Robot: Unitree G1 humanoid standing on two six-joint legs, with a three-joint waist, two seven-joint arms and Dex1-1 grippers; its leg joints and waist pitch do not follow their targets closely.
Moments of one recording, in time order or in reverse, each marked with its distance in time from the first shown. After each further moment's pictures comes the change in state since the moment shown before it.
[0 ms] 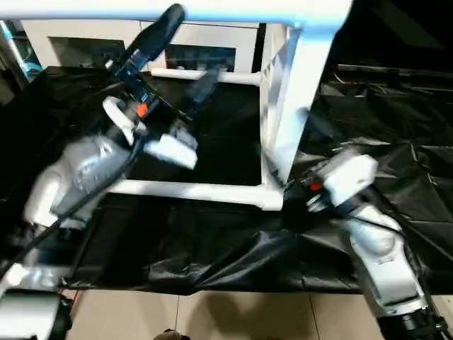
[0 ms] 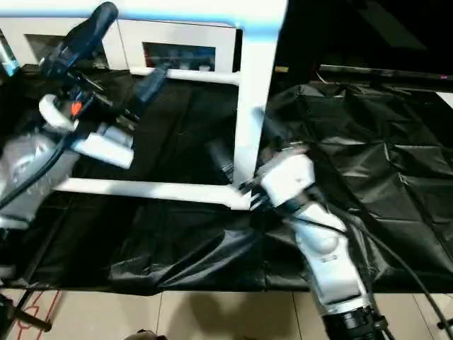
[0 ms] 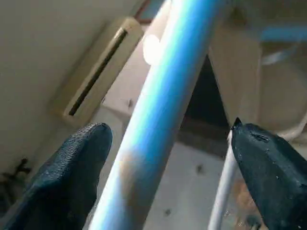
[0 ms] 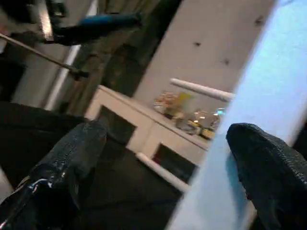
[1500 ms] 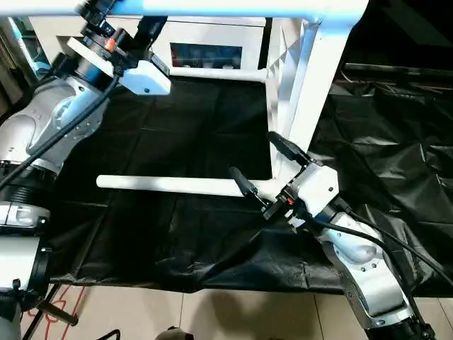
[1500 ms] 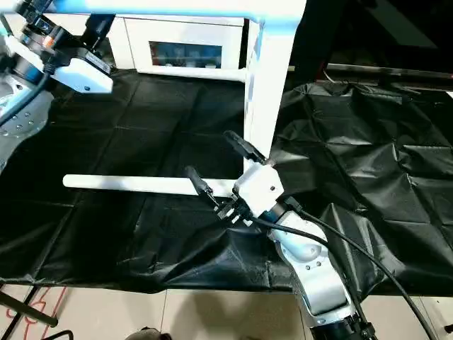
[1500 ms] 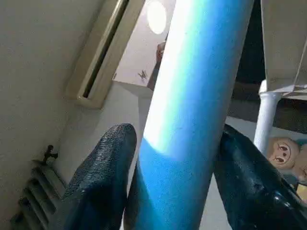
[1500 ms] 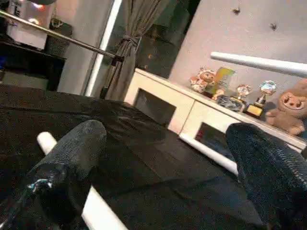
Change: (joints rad) left arm -0.261 0.105 -0.071 0.344 0.070 0.034 0.154; right arm 0.030 0.050 0.057 -0.018 0.015 0.129 0.087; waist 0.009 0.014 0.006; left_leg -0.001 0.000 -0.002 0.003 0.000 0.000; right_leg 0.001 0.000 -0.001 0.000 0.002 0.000
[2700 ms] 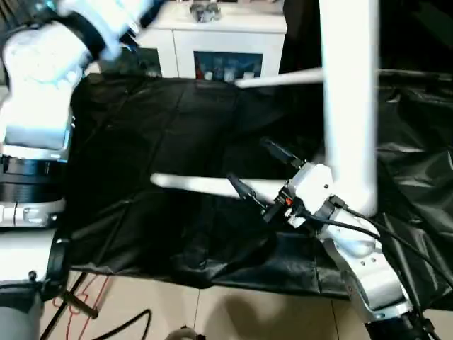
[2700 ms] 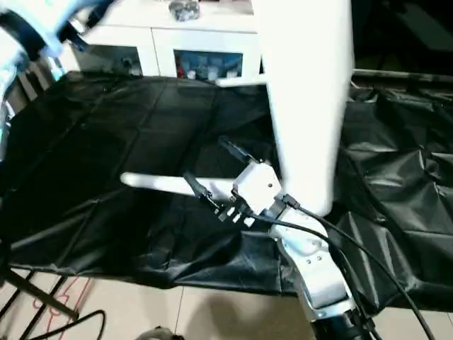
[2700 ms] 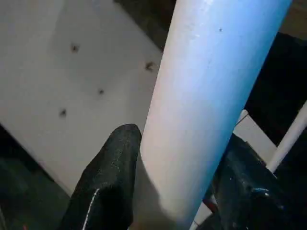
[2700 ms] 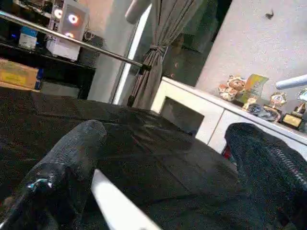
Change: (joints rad) left arm -0.035 -0.128 0.184 -0.334 -0.660 0.844 -0.775; right arm -0.023 -0.023 -0.022 0.044 0.026 0.020 0.094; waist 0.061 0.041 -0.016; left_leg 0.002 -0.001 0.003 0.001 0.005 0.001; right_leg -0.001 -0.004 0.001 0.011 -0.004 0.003
